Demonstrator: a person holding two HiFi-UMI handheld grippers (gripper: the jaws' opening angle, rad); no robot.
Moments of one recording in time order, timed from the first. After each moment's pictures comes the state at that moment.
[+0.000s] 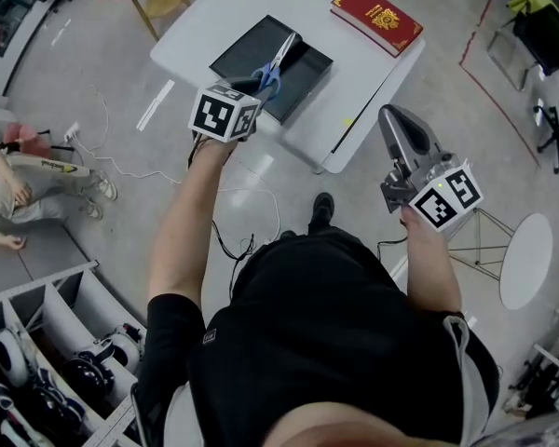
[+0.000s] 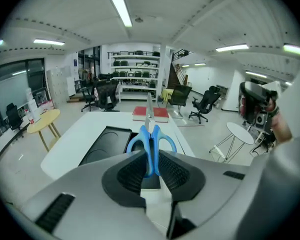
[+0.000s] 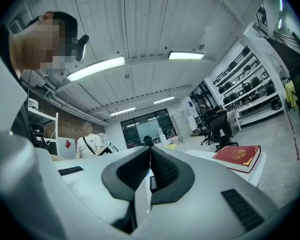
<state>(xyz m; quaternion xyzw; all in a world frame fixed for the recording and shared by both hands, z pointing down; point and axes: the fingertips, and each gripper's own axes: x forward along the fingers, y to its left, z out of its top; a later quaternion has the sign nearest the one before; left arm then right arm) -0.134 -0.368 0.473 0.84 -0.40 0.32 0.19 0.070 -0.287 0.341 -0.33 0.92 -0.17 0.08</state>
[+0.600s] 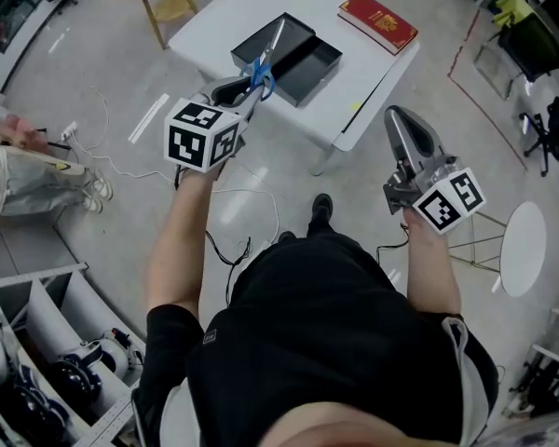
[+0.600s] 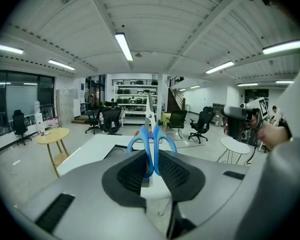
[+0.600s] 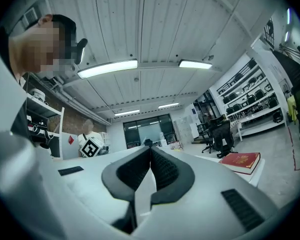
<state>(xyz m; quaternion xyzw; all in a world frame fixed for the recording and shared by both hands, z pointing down) -0.190 -0.227 0.367 0.87 -0.44 0.19 0.11 0.025 -0.168 0.299 -0.34 0.93 -0.12 0.09</state>
